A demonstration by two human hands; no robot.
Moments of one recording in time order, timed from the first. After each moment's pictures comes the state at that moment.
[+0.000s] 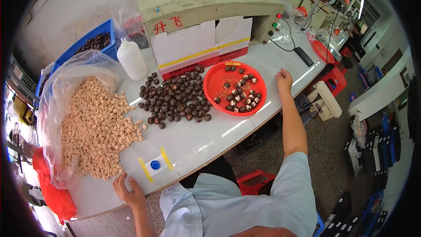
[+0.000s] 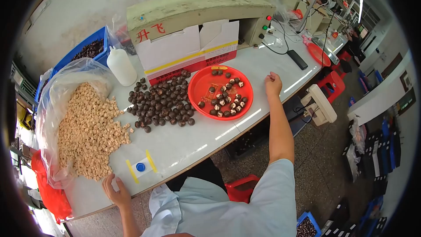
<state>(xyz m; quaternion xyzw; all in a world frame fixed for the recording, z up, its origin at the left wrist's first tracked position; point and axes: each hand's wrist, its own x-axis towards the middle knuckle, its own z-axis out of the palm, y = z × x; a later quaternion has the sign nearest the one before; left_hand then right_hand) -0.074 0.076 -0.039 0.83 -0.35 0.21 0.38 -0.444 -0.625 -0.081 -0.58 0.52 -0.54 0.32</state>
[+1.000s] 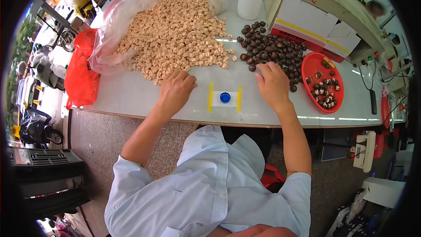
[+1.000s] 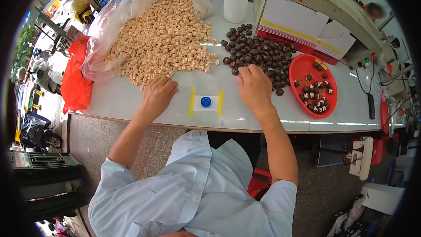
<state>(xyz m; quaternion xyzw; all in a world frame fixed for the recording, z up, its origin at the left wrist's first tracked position) -0.014 0.063 0.006 0.84 -0.49 0.14 0.18 -0.175 -0.240 0.013 -0.95 0.07 -0.29 0.11</state>
